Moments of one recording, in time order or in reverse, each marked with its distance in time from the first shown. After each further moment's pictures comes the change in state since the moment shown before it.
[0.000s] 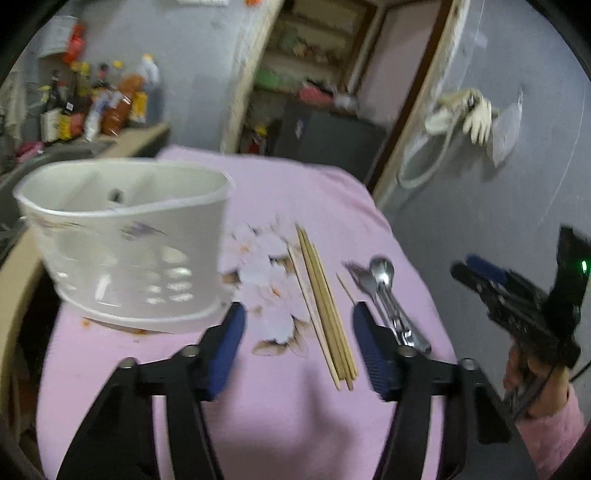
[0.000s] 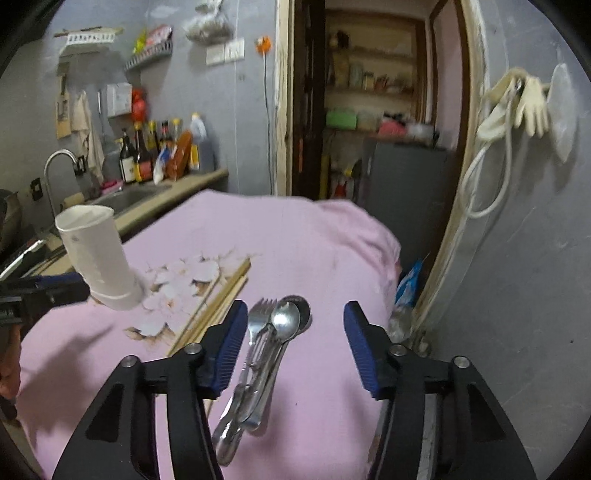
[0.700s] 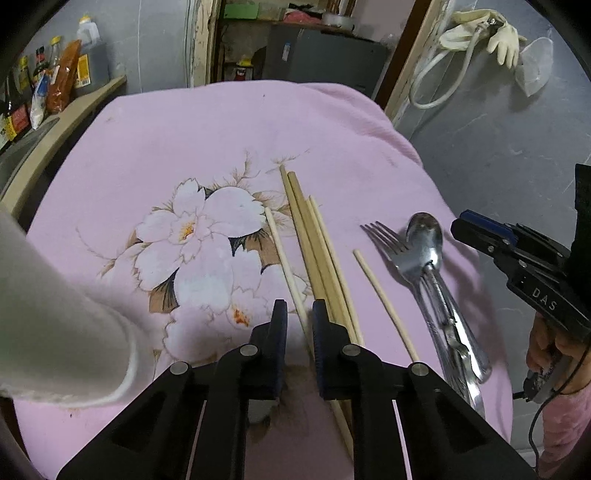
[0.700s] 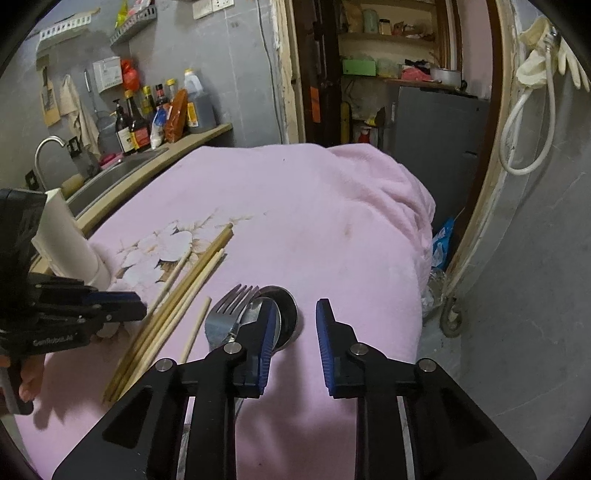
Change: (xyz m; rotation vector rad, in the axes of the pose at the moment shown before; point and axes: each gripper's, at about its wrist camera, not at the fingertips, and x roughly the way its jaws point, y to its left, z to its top) left arm 0.137 -0.002 0.023 0.081 0.294 0.046; right arm 0.091 -0.038 0.007 0.028 0.185 0.114
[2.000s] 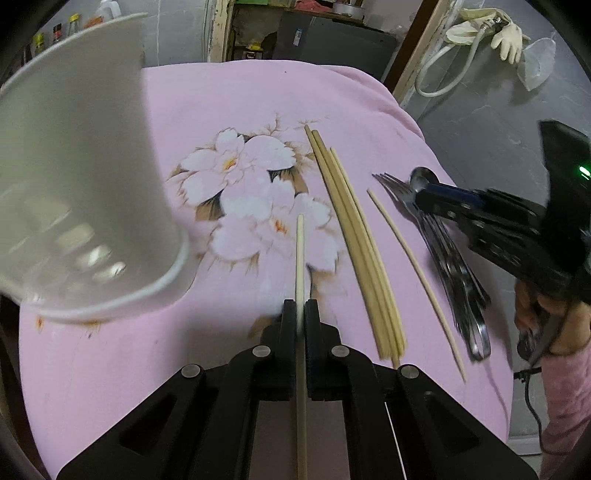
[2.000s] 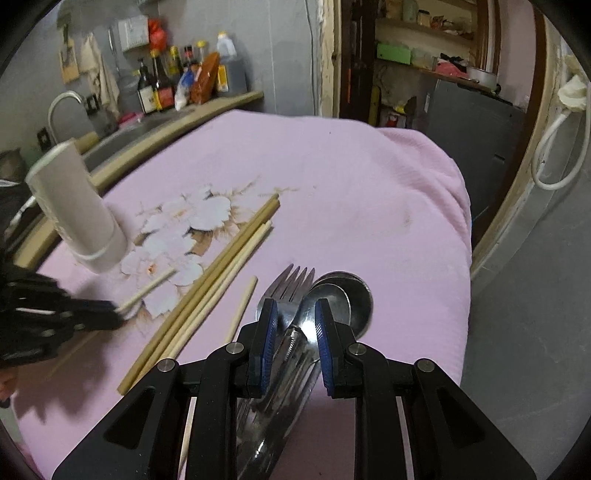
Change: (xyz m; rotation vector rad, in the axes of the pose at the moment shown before) left arm -0.026 0.007 -0.039 -0.030 0.065 0.008; right arm 0.026 0.052 0.002 -0.111 0.113 0.015
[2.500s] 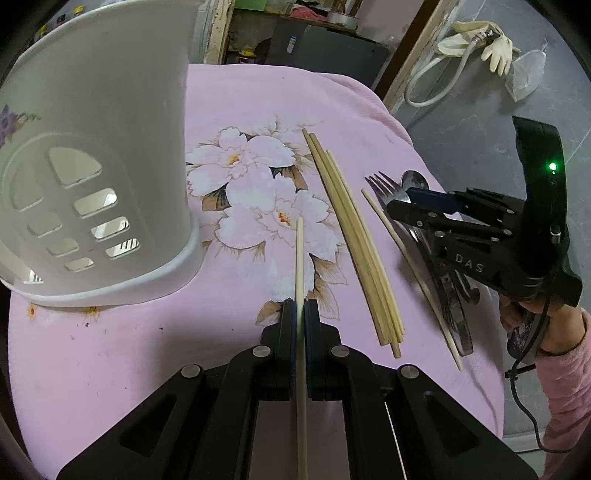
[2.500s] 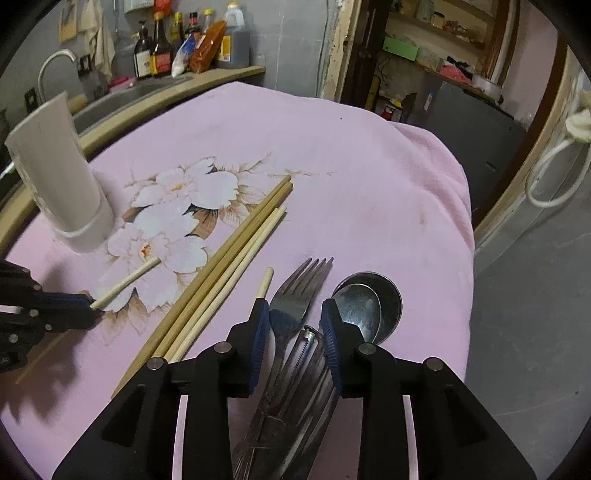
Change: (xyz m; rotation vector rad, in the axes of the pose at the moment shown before) left arm -0.007 0.014 -0.010 -0.003 -0.029 -0.071; right arm 0.014 0.032 0.007 -0.089 0.080 -0.114
